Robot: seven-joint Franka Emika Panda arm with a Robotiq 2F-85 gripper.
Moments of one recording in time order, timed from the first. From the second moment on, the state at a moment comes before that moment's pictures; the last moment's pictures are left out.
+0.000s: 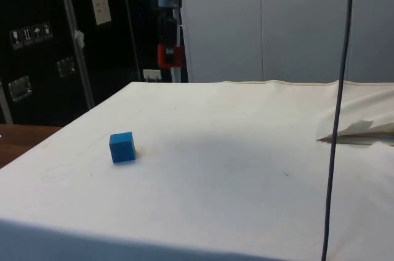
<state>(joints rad) 0.07 0.22 -0.24 -2.04 0.19 2.30 -0.83</state>
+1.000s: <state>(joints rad) 0.09 0.31 -0.17 -1.91 0.17 2.29 -0.75</state>
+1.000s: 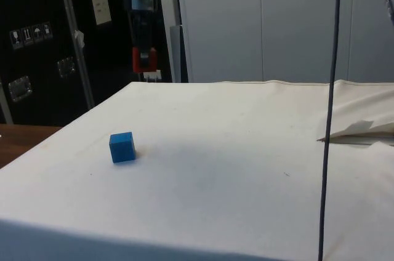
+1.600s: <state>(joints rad) 0.09 0.41 -0.10 -1.78 0.19 2.28 -0.70</state>
